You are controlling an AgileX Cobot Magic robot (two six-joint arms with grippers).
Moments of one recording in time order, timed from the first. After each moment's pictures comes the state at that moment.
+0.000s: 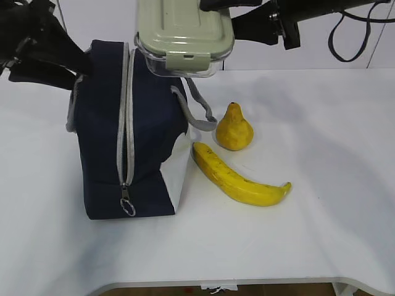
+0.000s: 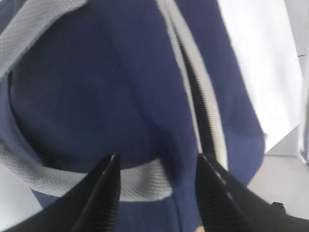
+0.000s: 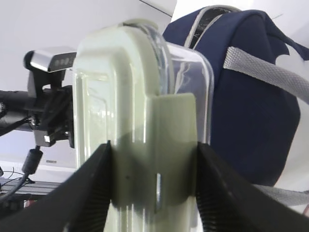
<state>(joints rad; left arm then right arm) -0.09 1.65 -1.37 -0.85 1.10 0.39 0.14 1.74 -1.49 1.28 1.04 -0.52</state>
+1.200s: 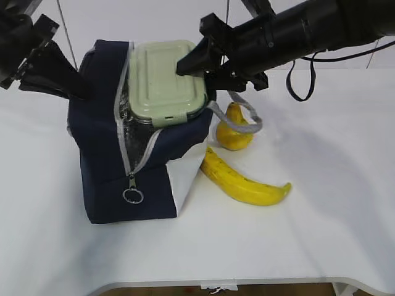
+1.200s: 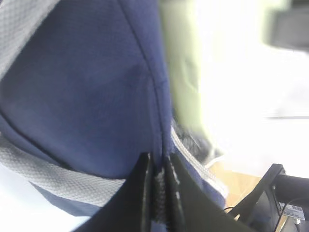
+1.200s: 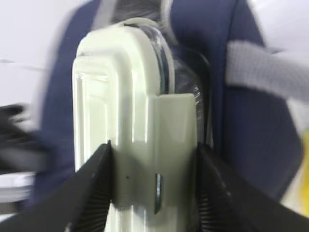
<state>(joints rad) -0.09 1.71 -1.37 -0.84 1.20 0.47 0.25 1.90 -1.49 1.18 0.84 -0.55</state>
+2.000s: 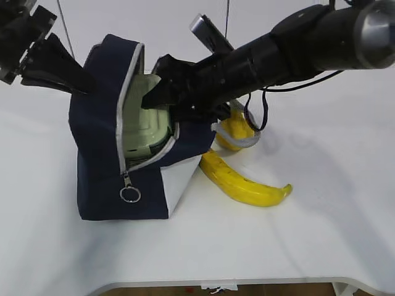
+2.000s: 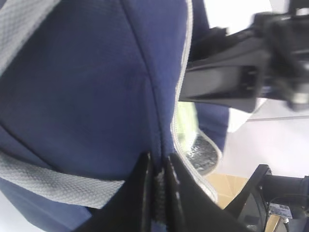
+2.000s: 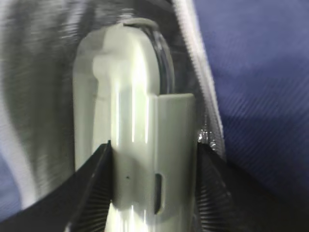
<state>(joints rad) -0.09 1.69 -1.37 -0.89 1.21 0.51 0.38 2.01 -1.50 1.22 0.73 -0.55</state>
